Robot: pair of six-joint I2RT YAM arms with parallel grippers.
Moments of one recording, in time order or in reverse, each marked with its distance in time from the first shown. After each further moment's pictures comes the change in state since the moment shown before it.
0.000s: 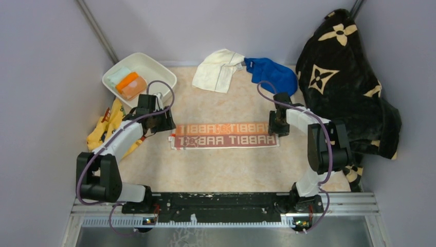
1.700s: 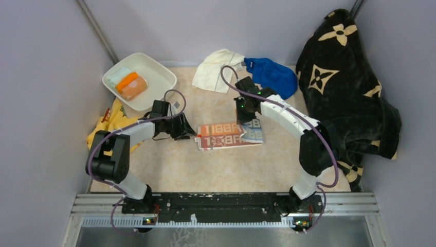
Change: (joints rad) left arm -0.083 0.201 -0.078 0.238 0.415 -0.256; right arm 0.364 -0.006 0.400 -0.247 -0.065 0.132
